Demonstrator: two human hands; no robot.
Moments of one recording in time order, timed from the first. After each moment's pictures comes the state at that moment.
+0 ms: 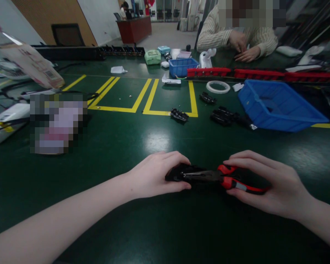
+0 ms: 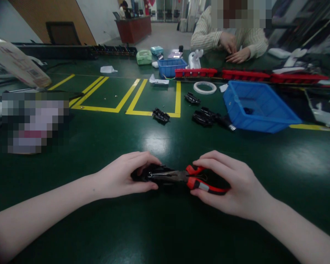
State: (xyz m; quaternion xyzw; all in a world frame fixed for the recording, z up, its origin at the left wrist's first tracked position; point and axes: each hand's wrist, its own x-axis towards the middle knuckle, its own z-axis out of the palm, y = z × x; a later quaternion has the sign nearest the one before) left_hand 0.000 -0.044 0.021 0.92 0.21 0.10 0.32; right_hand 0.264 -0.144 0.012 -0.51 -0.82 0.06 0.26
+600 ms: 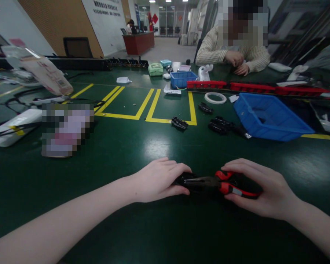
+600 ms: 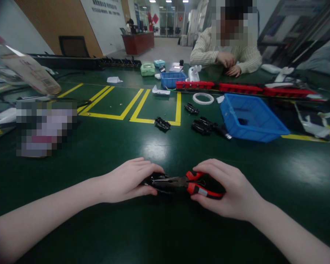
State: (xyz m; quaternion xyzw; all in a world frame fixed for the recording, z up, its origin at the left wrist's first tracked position) left_hand 0.001 -0.043 0.018 0.95 0.16 0.06 0.25; right_hand 0.266 -0.141 0.010 -0.49 -0.83 0.06 0.28
